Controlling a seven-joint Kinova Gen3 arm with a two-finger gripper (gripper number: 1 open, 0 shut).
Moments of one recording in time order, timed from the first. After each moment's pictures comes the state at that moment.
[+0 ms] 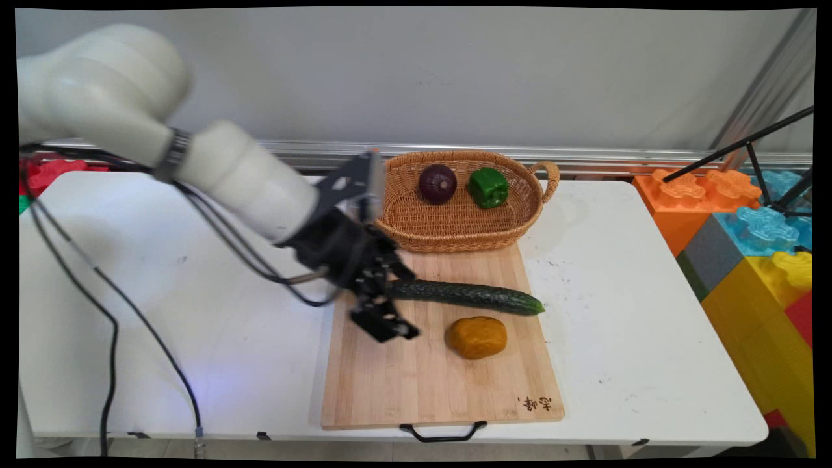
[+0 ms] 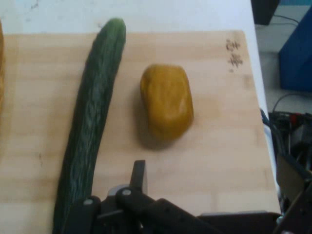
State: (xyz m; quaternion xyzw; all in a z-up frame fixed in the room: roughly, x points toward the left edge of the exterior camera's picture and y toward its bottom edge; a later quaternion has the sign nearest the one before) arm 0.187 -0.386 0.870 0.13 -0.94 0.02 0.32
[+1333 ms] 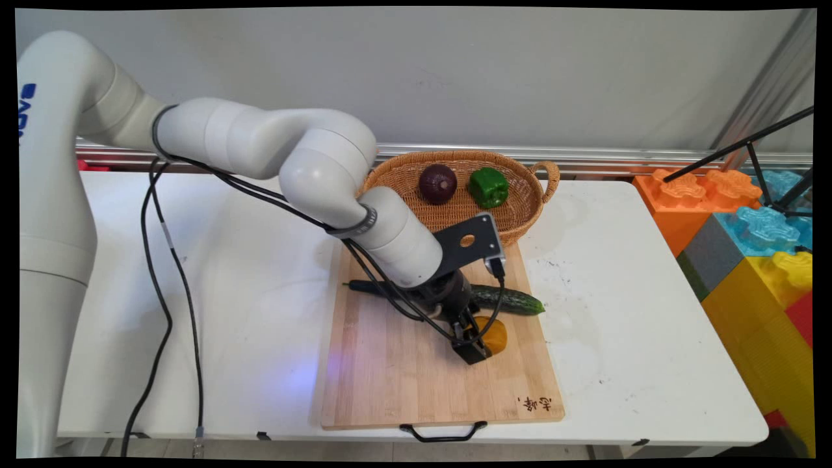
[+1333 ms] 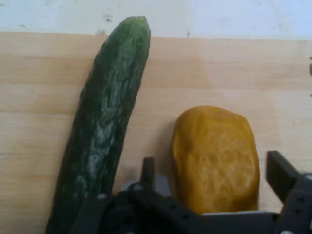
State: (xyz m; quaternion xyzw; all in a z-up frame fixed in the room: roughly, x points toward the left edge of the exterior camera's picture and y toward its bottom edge) arm 0.061 -0.431 0.782 0.16 -0.95 0.03 0.25
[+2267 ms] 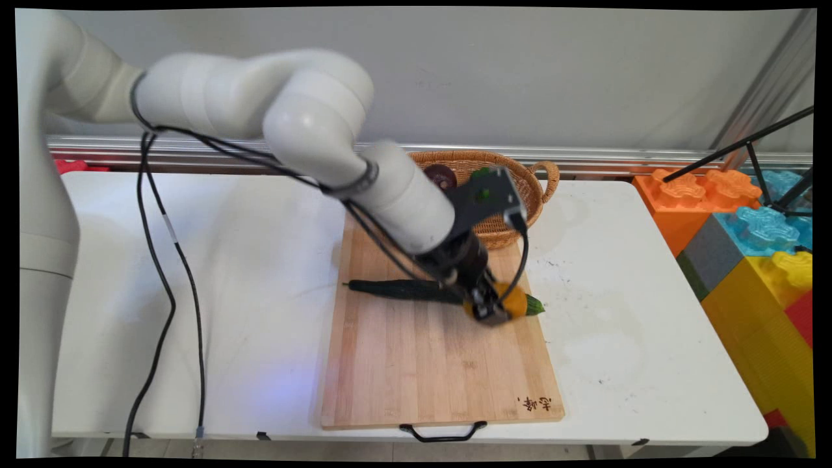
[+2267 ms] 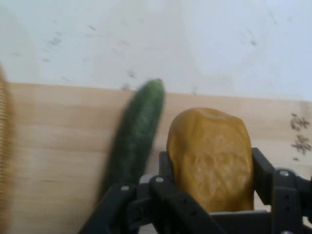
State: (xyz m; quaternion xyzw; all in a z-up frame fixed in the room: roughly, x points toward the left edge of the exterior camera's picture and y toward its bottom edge) arm 0.053 -0.430 0.850 0.18 -0.94 0.06 0.28
